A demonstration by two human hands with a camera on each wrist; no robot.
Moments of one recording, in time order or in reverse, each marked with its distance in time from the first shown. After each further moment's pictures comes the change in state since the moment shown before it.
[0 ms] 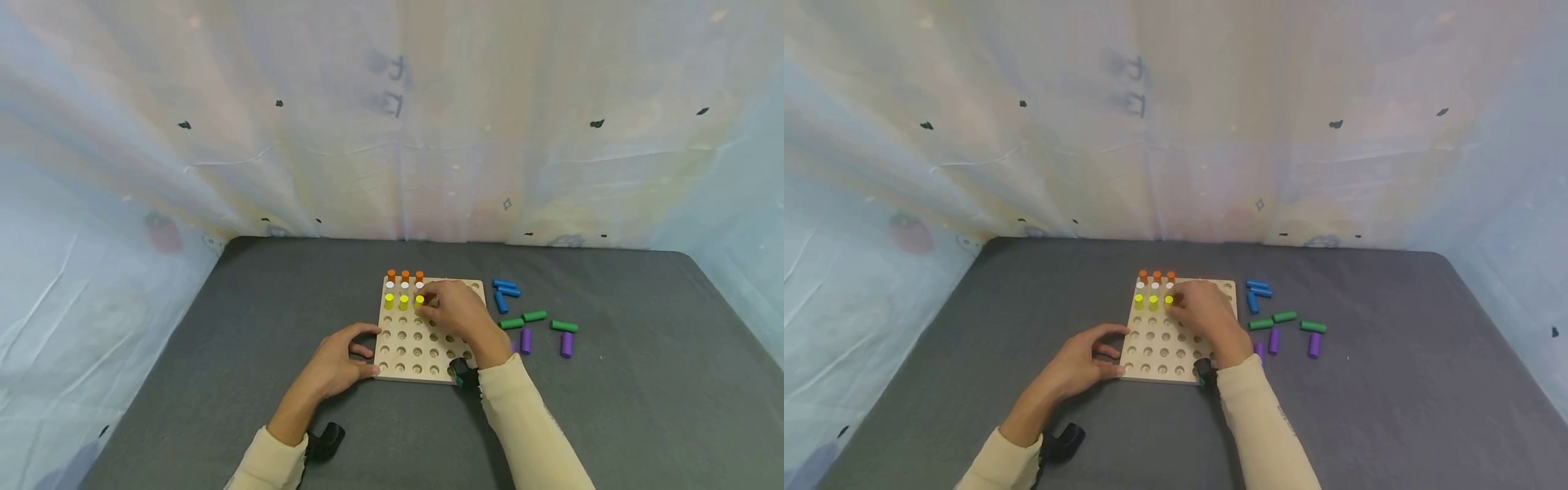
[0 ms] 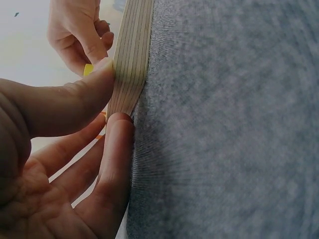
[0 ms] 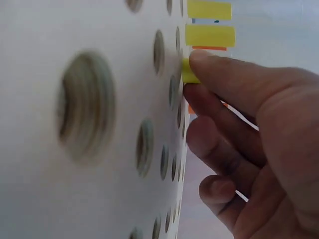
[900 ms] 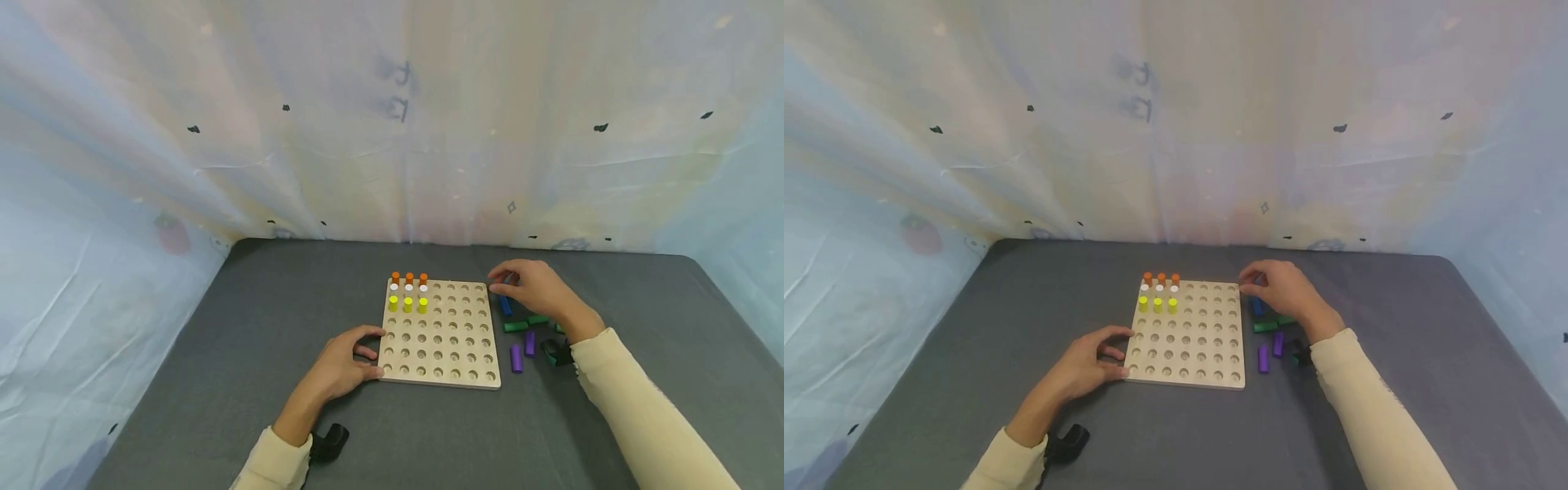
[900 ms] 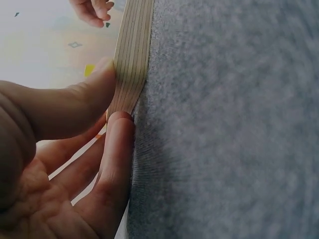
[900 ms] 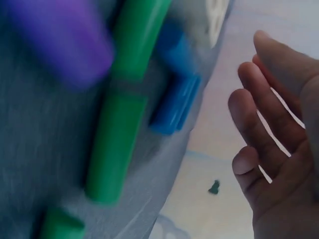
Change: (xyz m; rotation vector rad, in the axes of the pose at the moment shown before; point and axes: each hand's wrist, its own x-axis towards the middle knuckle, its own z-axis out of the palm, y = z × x) left_hand -0.002 -0.001 -0.001 -0.042 -0.021 0.023; right_hand -0.016 0.109 -0.072 0.023 -0.002 -0.027
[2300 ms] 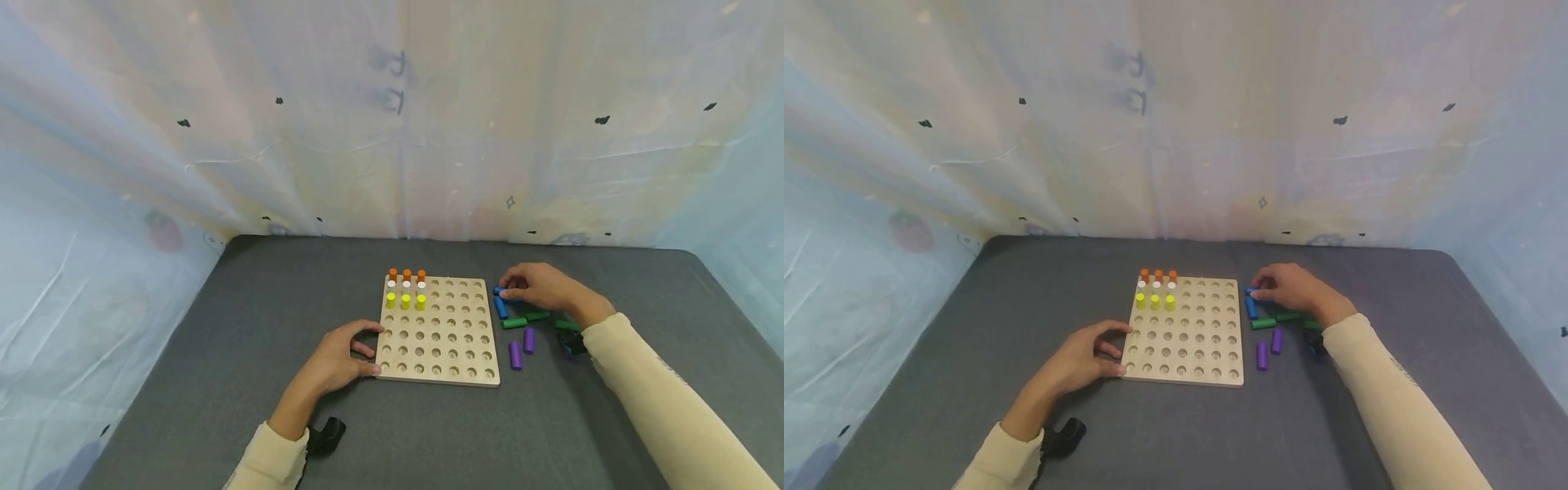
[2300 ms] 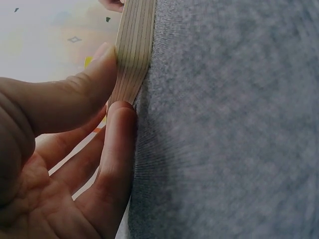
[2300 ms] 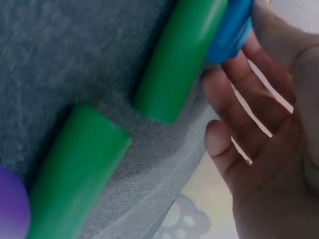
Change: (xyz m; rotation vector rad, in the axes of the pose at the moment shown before) left_hand 0.012 -0.002 -0.001 0.054 0.013 -0.021; right_hand 0.011 0.037 -0.002 -0.052 -0.215 -0.004
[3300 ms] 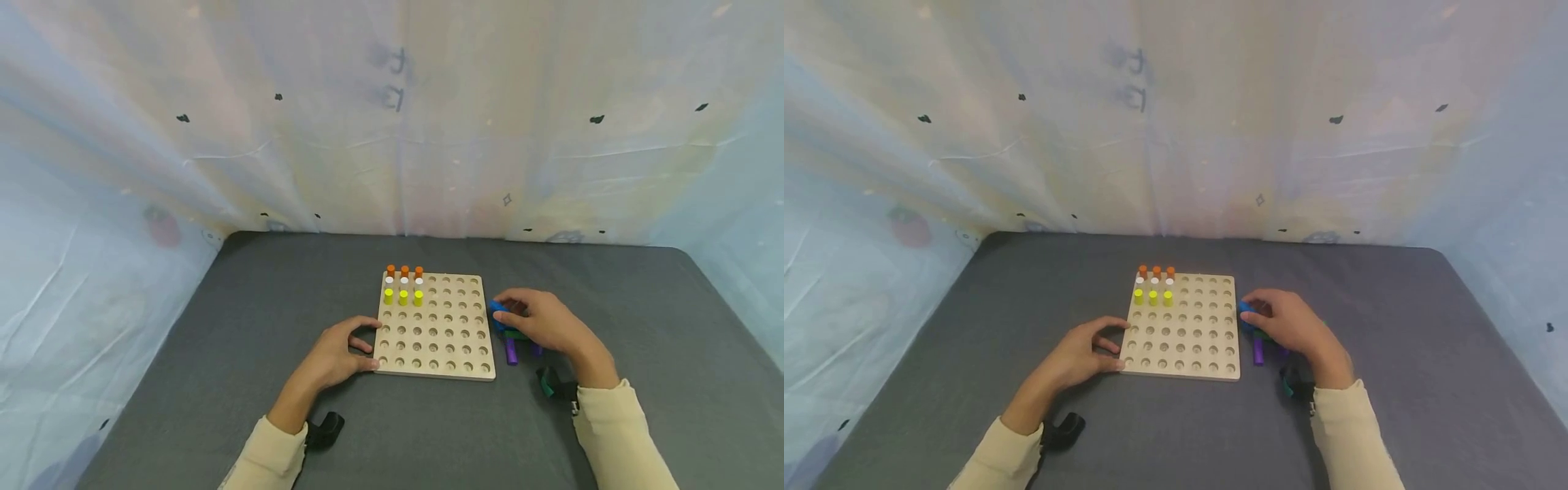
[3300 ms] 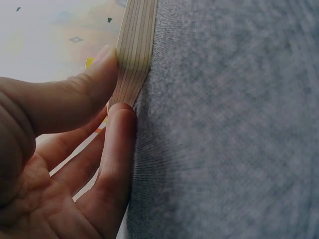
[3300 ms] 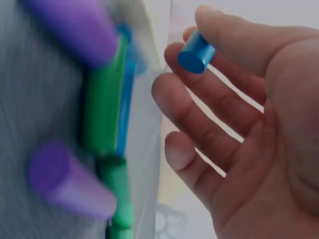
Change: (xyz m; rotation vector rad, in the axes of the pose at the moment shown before) left_hand -0.003 -0.002 -0.001 0.001 0.011 0.007; right_hand -0.063 -0.052 0.031 0.145 0.150 0.056
